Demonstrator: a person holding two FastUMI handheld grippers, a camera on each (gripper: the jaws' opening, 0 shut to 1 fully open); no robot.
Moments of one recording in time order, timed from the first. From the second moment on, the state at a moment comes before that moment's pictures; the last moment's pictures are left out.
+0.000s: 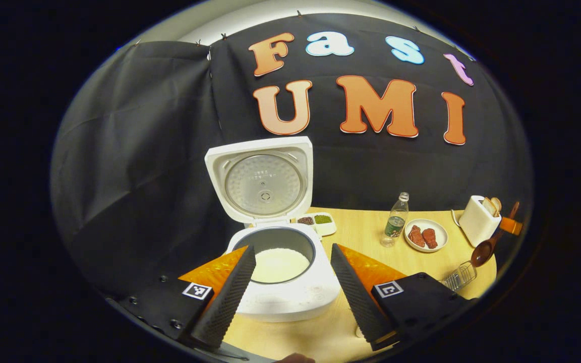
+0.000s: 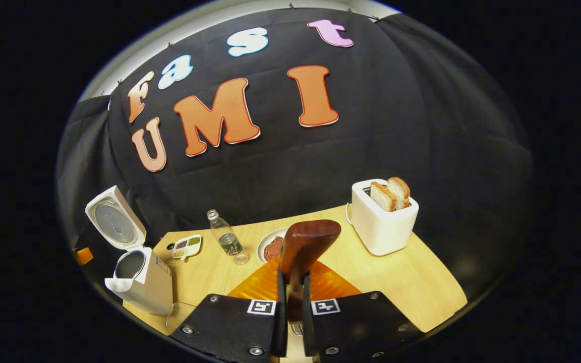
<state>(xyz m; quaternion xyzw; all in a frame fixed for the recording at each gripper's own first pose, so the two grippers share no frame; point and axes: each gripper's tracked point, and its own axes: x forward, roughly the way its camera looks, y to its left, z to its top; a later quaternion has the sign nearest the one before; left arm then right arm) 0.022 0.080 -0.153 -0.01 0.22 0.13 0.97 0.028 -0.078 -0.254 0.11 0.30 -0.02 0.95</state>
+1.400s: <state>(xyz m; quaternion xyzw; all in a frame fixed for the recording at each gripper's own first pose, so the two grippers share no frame) 0.196 0.208 -0.025 0.00 0.16 0.17 0.97 -0.070 -0.111 -0.285 0.16 0.41 -0.07 0.89</state>
